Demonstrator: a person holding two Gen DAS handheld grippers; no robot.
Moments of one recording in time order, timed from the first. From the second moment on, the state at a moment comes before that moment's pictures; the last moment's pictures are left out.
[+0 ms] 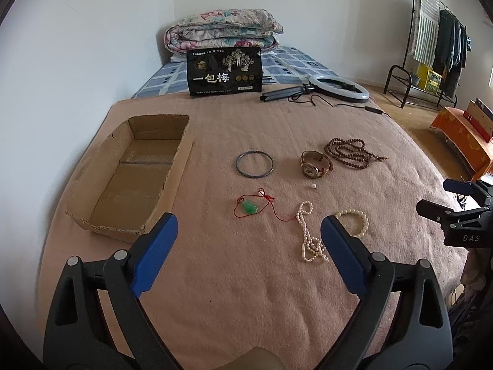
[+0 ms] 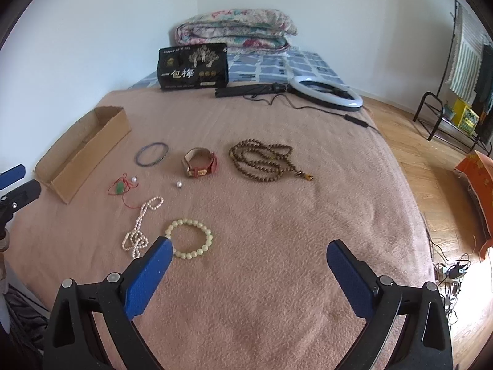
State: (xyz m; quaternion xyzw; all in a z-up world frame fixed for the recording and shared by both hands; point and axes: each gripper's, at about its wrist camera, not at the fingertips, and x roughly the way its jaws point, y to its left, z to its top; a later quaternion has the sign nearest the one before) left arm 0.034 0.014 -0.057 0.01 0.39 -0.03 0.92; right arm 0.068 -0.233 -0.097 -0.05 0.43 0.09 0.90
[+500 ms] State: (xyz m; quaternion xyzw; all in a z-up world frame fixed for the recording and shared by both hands) left arm 0.098 0.011 -0.099 -0.02 0.46 -0.06 0.88; right arm 0.113 -0.206 -0.138 -0.07 0.51 0.17 0.84
